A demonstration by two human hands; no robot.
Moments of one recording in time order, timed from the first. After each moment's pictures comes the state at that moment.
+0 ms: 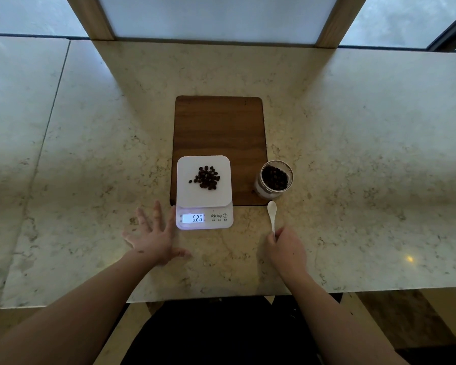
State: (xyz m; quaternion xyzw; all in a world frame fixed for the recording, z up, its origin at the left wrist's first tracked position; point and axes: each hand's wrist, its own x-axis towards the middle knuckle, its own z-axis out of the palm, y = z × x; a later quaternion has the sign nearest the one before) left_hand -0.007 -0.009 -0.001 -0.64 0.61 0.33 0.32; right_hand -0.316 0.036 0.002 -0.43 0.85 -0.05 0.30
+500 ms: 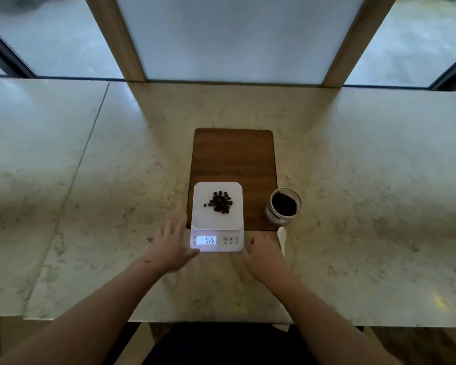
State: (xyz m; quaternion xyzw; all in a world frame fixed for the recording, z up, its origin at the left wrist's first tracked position) left_hand -0.002 -0.027 0.022 -0.67 0.63 0.35 0.17; right_hand -0.259 -0.003 0.026 -0.63 0.70 -0.03 0.33
